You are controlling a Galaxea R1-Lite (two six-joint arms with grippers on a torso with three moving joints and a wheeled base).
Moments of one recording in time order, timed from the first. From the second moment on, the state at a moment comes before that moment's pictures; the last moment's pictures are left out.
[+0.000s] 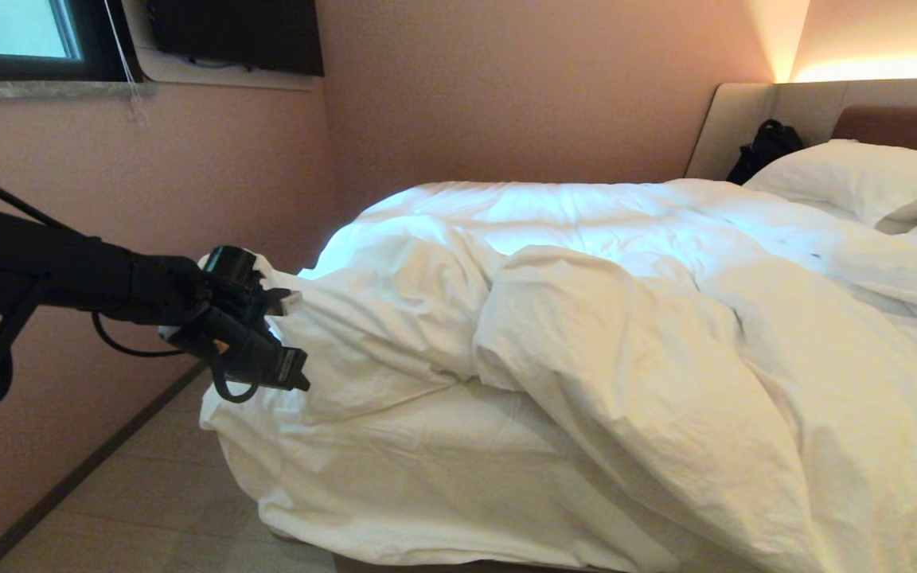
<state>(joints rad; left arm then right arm) -0.05 2.13 -1.48 0.40 -0.18 0.13 0.01 0.00 -0.05 0.11 -0.02 0.00</state>
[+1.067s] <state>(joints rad) -0.07 2.25 -1.47 0.21 -0.19 0.10 0.01 0.00 -0.05 0.11 -0.02 0.00</state>
